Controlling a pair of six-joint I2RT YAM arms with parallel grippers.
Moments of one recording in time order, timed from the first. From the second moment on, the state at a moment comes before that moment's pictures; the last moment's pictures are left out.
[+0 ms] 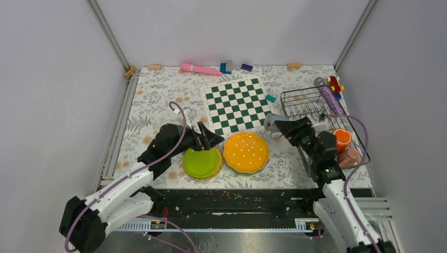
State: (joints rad) left arm -0.59 0.86 0.52 0.08 0.29 -0.79; right arm 0.10 0.55 0.37 0.08 -0.29 1.02
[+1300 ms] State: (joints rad) left arm -0.65 1.00 0.41 0.56 0.43 -0.96; right arm 0.92 1.33 0.33 1.18 0.20 1.53
